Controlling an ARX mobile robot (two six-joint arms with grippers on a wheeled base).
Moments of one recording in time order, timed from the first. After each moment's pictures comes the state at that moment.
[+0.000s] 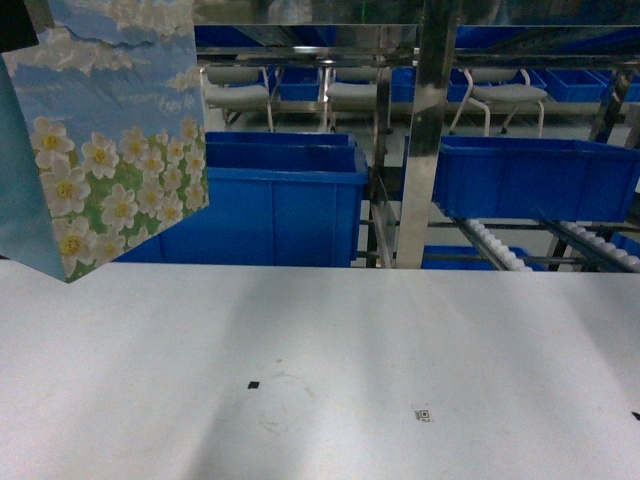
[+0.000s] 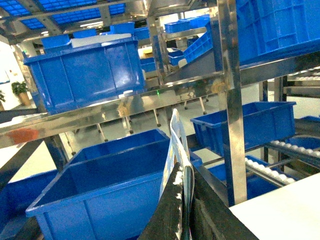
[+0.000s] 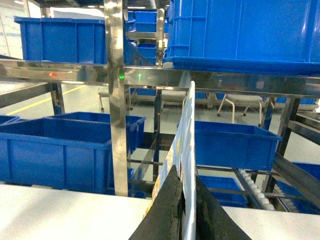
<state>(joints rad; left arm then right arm) -0.38 1.09 0.40 0.84 -0.11 0.19 -0.01 0.66 0.14 0.68 -0.09 0.02</state>
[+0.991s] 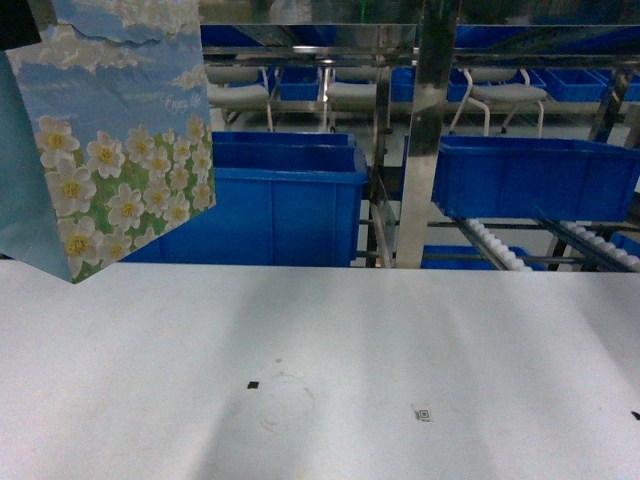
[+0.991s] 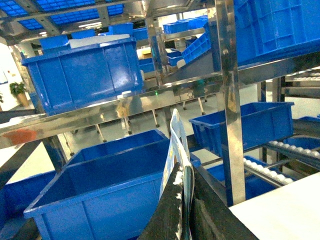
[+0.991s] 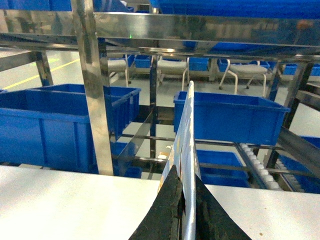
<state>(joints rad) -0.38 1.09 0.40 0.84 -0.10 0.19 -0.13 1.36 0.24 1.15 -0.21 0.02</state>
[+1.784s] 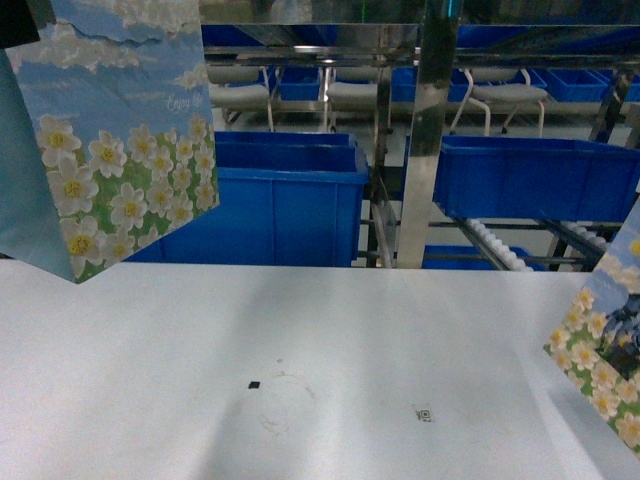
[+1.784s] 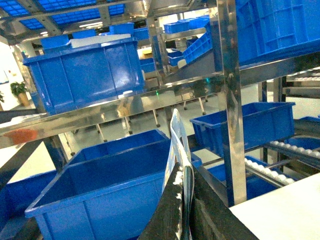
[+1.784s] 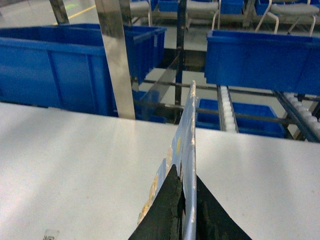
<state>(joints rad) -0.38 1.09 0.40 0.84 -0.10 0.19 -0.05 1.81 0.37 1.25 -0.24 0.00</state>
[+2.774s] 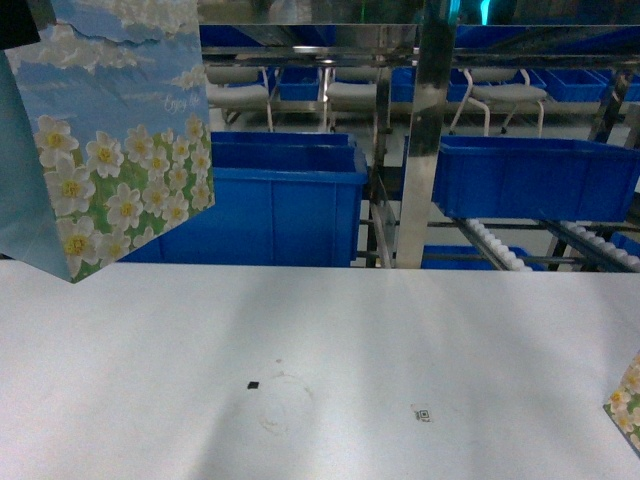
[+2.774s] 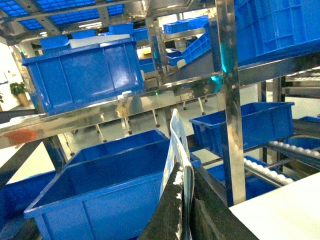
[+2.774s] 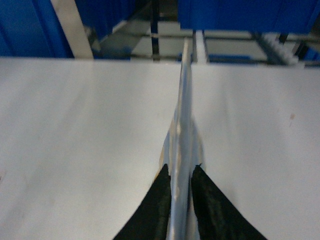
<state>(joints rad) -0.38 1.09 0.40 0.84 -0.10 0.19 -0.21 1.98 0.32 1.31 -0.29 -0.05</state>
